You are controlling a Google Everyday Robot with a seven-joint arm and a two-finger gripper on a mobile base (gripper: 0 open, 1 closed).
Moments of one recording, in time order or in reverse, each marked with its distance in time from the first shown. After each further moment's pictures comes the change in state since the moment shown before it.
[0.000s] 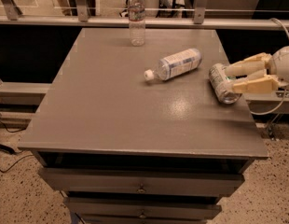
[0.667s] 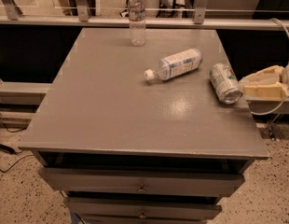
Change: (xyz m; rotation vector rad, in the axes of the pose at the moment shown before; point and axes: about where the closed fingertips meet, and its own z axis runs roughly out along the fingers) arm 0.040 -0.006 -0.024 0.090 0.001 0.084
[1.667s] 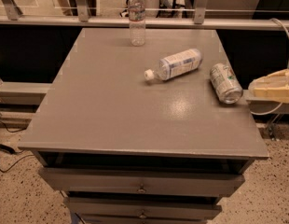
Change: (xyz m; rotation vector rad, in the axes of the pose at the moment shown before) arm 0.027 -0.020 -0.019 0.064 0.037 0.037
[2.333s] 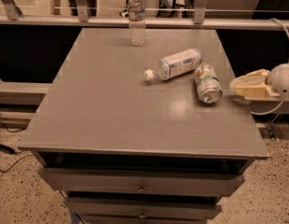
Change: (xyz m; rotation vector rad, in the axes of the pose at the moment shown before) arm 0.004 -0.017 0.048 -0.031 -0.043 0.000
